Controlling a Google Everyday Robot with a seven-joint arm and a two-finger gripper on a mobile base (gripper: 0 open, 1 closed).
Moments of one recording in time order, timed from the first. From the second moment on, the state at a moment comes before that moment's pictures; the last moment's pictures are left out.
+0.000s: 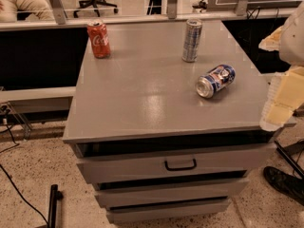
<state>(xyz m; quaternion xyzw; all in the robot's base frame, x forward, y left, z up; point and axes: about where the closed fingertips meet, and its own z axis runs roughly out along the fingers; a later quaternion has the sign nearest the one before) 0.438 -0.216 0.978 -0.60 0.78 -0.04 0.16</state>
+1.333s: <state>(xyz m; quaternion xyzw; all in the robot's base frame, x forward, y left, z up) 0.557 -0.223 0.995 -0.62 0.76 -0.06 0.21</state>
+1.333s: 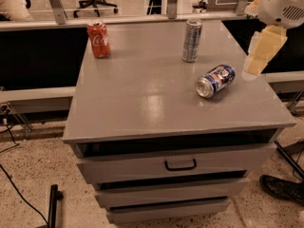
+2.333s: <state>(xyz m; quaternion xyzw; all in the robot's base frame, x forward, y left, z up) 0.628 -0.219 0.996 -0.60 0.73 0.00 0.33</state>
